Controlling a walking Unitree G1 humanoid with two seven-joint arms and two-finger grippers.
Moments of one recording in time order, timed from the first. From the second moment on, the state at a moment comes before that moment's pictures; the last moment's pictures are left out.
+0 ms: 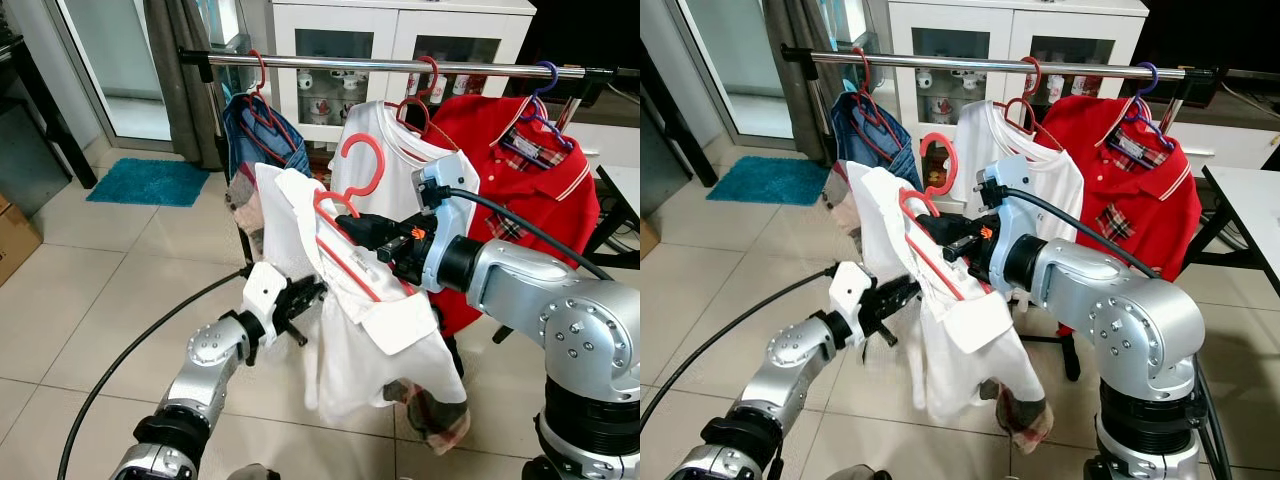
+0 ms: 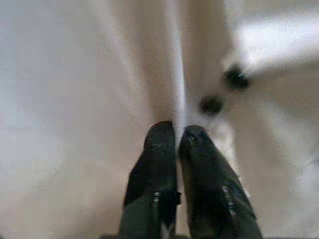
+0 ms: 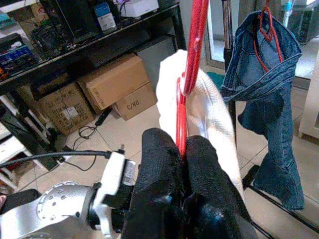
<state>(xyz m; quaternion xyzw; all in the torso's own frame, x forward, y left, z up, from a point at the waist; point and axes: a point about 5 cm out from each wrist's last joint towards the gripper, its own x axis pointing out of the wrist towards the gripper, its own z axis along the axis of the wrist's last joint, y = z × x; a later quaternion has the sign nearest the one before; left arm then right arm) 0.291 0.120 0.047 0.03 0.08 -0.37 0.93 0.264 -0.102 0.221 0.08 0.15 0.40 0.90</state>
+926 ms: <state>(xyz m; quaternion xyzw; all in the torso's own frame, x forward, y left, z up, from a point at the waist) 0.254 0.135 0.071 -0.10 0.04 -0.44 0.89 0.267 -0.108 0.225 0.07 0.15 0.38 0.91</state>
